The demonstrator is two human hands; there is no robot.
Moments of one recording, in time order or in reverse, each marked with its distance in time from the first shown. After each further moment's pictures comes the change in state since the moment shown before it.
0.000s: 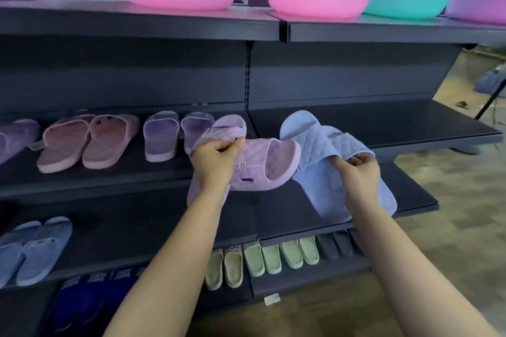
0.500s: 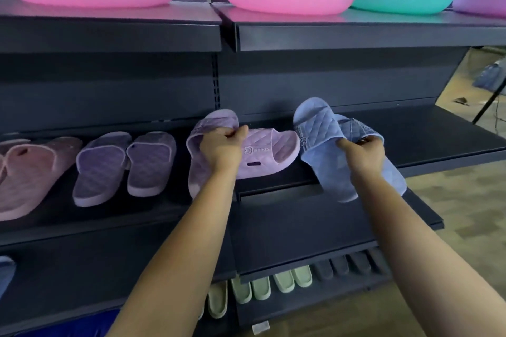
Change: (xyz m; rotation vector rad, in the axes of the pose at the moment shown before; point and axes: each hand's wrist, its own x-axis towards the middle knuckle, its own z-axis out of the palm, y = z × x) left_hand 0.105 -0.007 0.164 0.259 -0.011 -0.064; right_hand 0.204 0.027 0.010 -0.181 0.105 0.032
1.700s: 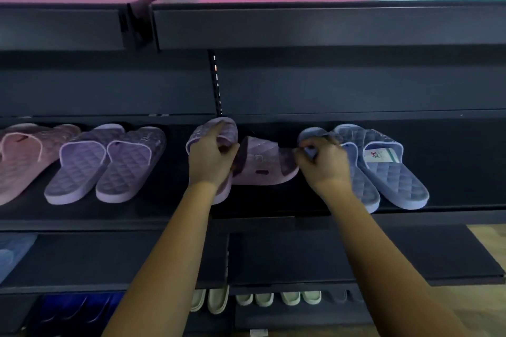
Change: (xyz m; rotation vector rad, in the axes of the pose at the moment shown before) left_hand 0.023 -0.021 0.040 0.355 0.038 0.264; right_hand 0.040 0.008 0.072 -0.359 -0.446 -0.579
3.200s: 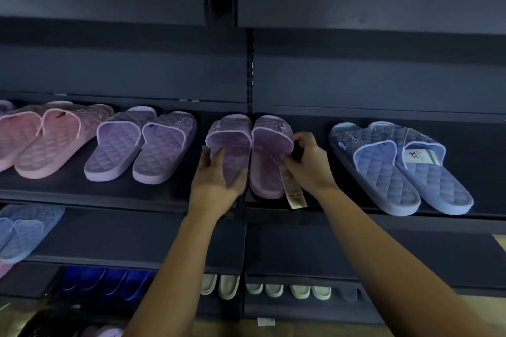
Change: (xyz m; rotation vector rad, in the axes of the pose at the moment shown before) left_hand -0.055 -0.064 -0.032 0.174 -0.133 -0.131; right_hand -0.011 -0.044 0.066 0.298 -0.231 0.026
